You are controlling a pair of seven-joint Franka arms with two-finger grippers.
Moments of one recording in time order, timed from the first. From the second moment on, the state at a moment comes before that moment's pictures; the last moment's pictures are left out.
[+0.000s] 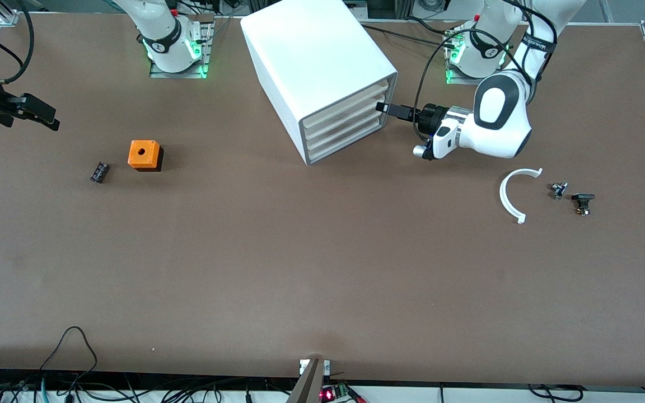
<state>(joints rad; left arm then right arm) 0.04 0.17 -0.38 -2.35 -1.15 1.80 0.28 -0.05 -0.12 -0.02 -1.82 -0.03 1.66 0.00</state>
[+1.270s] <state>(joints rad) 0.06 0.12 -0.37 -2.32 -1.08 1.99 0.31 -0.03 -0.04 0.00 -1.78 -0.03 1.66 0.00</state>
